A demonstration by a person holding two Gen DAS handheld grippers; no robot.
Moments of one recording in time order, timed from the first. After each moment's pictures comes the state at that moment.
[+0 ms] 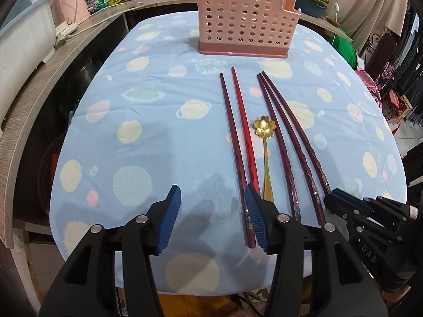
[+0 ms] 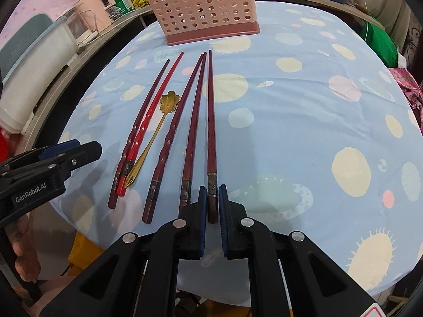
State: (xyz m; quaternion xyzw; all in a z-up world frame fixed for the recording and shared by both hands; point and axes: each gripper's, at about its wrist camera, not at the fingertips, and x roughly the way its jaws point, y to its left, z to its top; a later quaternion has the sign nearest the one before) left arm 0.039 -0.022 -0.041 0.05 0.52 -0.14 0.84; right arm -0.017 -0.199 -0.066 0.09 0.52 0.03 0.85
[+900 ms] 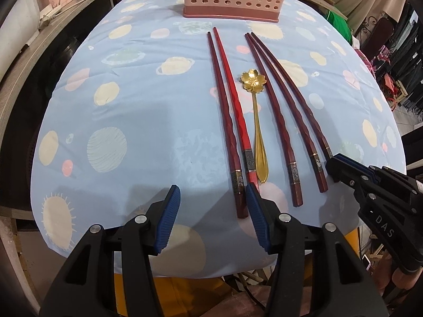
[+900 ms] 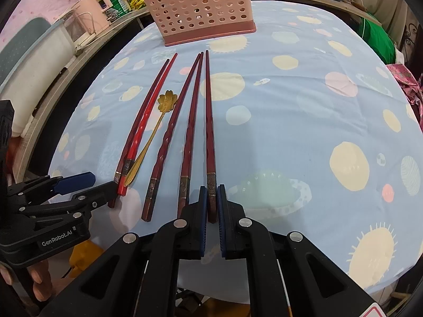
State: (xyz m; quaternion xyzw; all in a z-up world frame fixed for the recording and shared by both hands) left arm 0.025 -0.029 -0.069 0.06 0.57 -0.16 0.81; right arm -0.019 -0.202 -0.066 0.10 0.52 0.02 0.85
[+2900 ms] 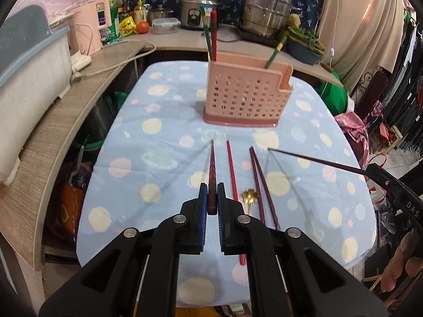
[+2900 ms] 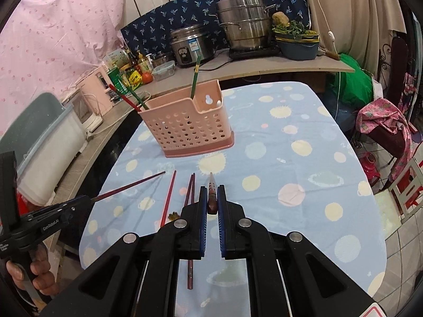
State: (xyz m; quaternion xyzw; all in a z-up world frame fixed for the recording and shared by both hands) left arm 0.063 -0.003 0.061 0.00 0.44 -0.14 0.89; right arm -0.009 -0.261 0.076 0.15 0.36 -0.01 0.92
